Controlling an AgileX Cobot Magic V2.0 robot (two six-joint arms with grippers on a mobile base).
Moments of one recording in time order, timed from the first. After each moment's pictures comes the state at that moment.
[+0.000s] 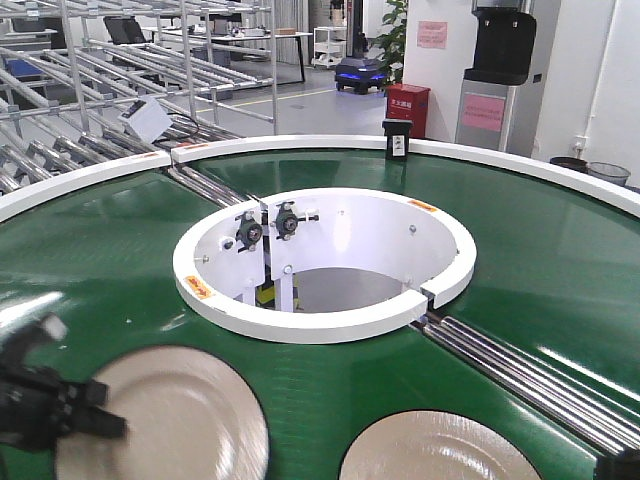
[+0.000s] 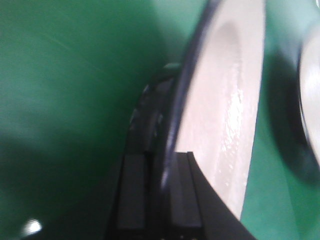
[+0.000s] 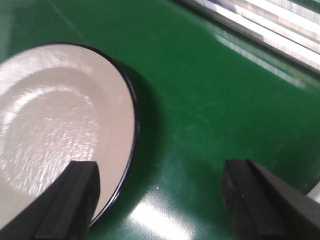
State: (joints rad) left arm 0.17 1.73 -1.14 -0.97 0.91 0.82; right arm -0.02 1.09 -0.72 0.08 0.62 0.19
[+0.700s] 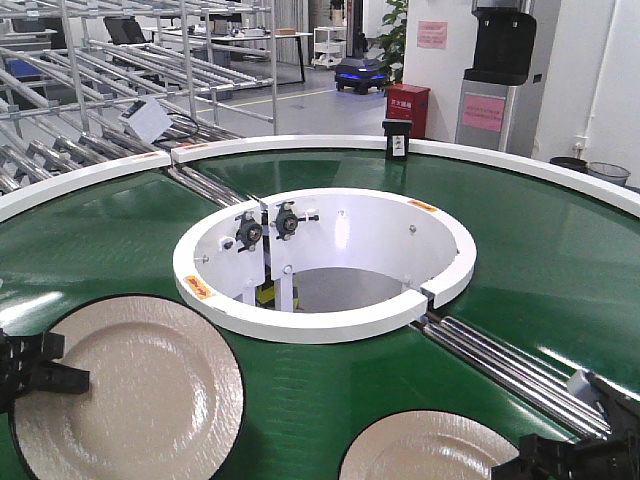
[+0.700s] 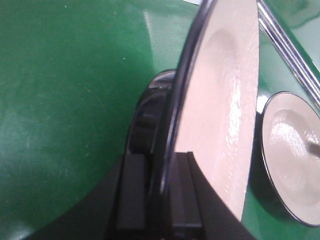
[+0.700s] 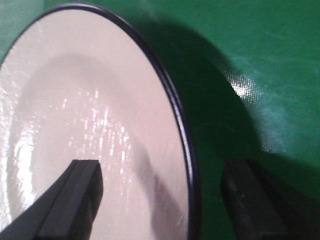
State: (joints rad) left arm 0.24 1.57 -1.13 -0.97 0.93 0.71; right arm -0.18 1.76 -0.87 1.08 0.73 -0.85
